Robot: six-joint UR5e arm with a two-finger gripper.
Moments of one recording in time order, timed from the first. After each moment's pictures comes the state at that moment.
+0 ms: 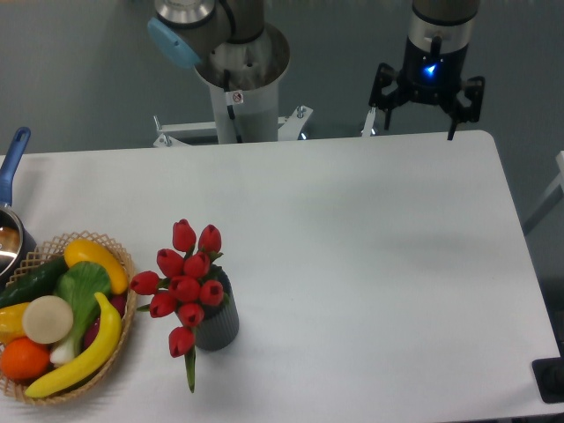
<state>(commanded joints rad) 2.82 -1.61 -1.58 -1.38 1.52 1.12</state>
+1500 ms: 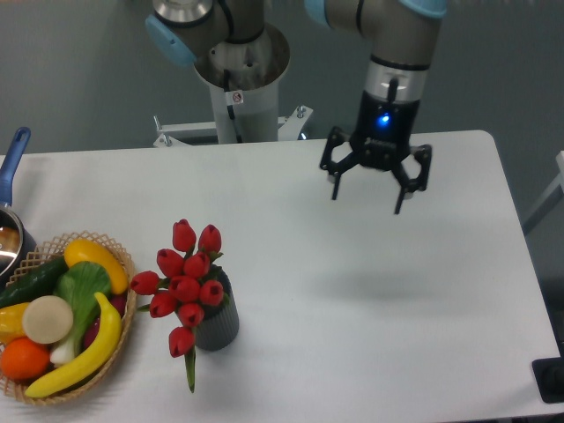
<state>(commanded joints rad) 2.67 -1.66 -1.83 -0.89 1.04 1.06</state>
